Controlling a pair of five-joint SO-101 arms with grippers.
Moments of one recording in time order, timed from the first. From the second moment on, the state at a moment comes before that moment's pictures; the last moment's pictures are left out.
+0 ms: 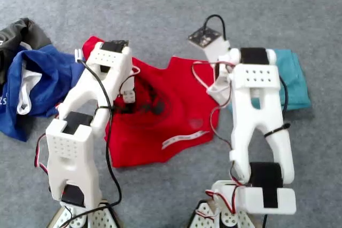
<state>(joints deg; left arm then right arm) 7.1 28.2 -7.3 87.0 13.8 1.4 -6.5 10.5 86.4 41.9</state>
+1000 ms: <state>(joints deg) -2.3 -20.4 36.0 99.8 -20.0 7.1 31.3 -36.7 93.7 34.6</state>
